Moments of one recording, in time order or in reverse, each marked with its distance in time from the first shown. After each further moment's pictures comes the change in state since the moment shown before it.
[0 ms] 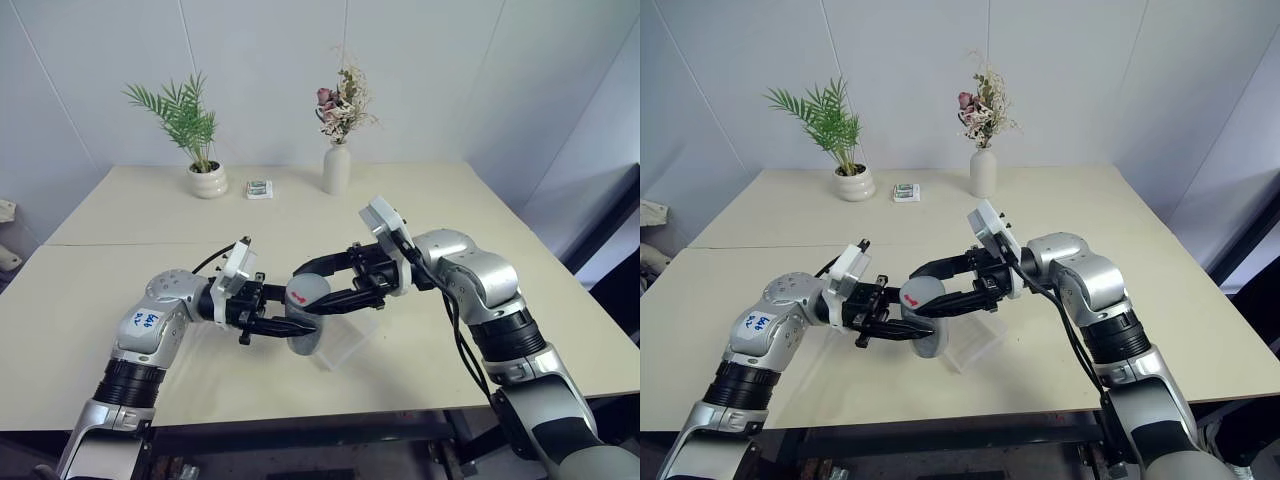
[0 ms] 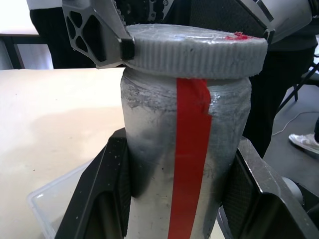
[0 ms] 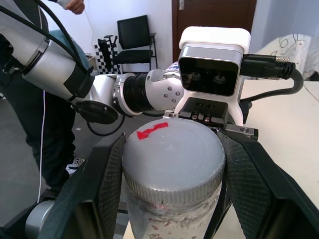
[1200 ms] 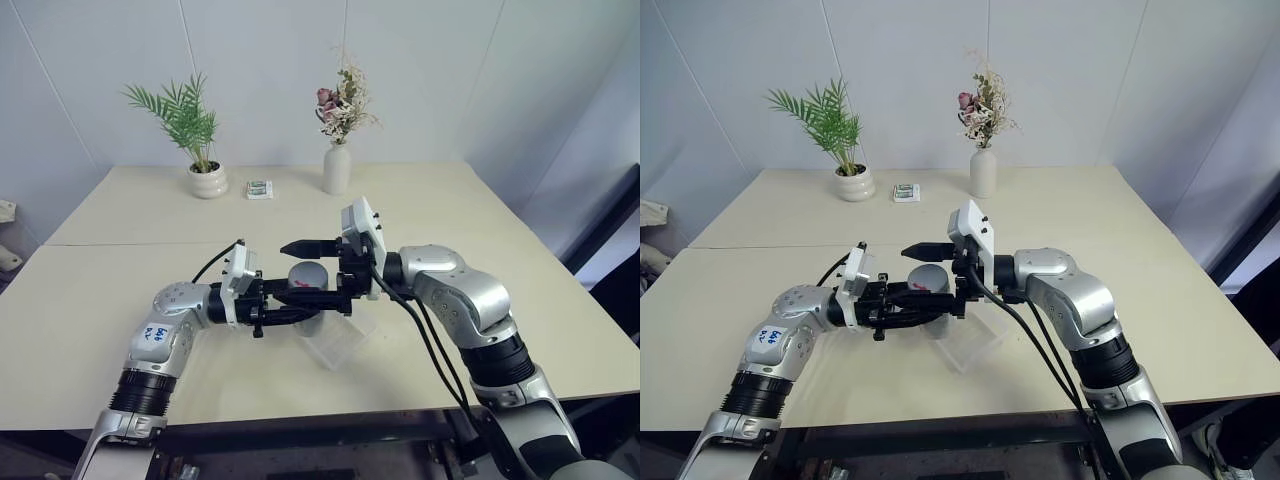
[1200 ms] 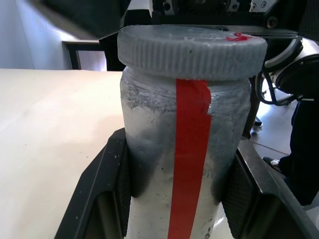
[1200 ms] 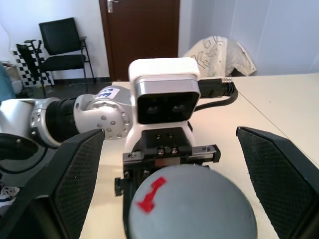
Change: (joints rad) left arm 0.034 -0.080 0.027 0.080 0.051 -0.122 0.170; right arm 0.096 0.090 -0.016 -0.208 -0.051 0.087 -0.425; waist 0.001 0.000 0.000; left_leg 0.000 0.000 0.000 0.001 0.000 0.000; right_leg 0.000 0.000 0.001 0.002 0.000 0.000
